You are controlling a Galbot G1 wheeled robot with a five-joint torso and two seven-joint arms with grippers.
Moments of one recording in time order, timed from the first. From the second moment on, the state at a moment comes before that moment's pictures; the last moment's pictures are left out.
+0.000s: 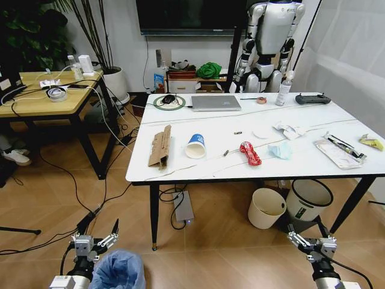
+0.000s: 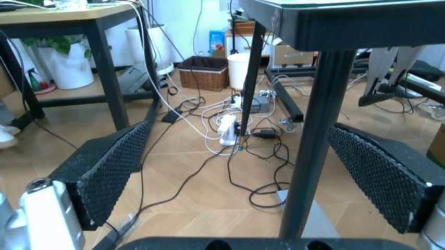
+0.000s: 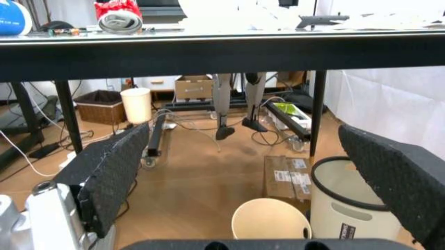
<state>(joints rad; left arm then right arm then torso) 1.80 -1.32 -0.75 -1.92 -0.27 -0.24 0.09 -1.70 1.48 0.87 1.78 0.31 0.37 -0.28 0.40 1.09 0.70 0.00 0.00</state>
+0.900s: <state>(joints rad) 1.80 -1.34 -0.73 -1.92 -0.25 -0.24 0.09 -1.71 1.48 0.87 1.78 0.31 0.38 -0.28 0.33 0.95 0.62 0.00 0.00</state>
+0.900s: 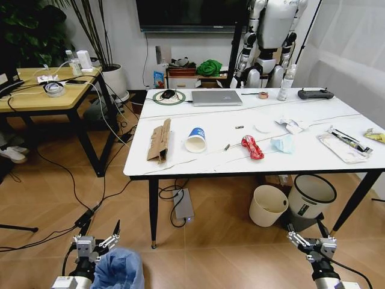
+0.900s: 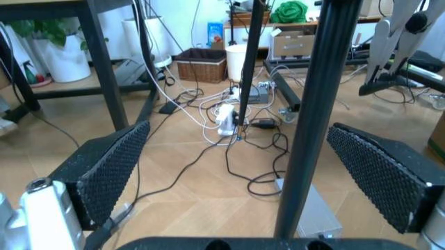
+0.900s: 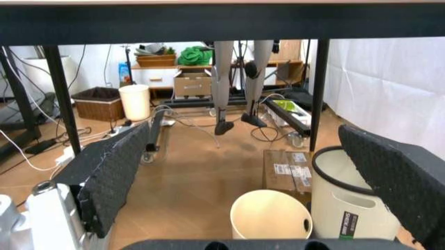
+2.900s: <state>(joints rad) 1.76 -1.35 -0.68 -1.86 -0.14 -0.29 -0.04 -1.72 1.49 0.87 1.79 0.31 0.40 -0.28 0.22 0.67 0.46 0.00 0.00</state>
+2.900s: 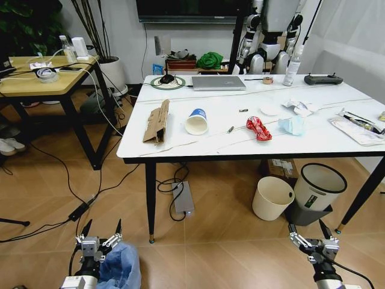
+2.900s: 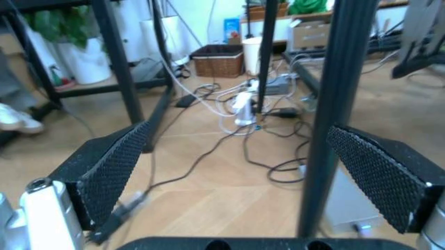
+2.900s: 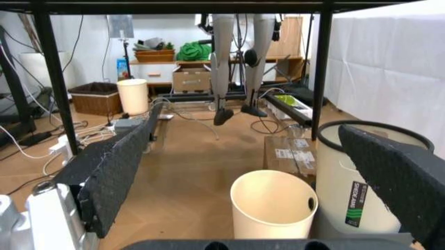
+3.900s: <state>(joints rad) 1.84 -1.32 -0.67 -1.88 -0.23 -0.24 0.08 -1.72 1.49 0.88 1.80 0.31 0.40 -0.28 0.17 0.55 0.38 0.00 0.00</state>
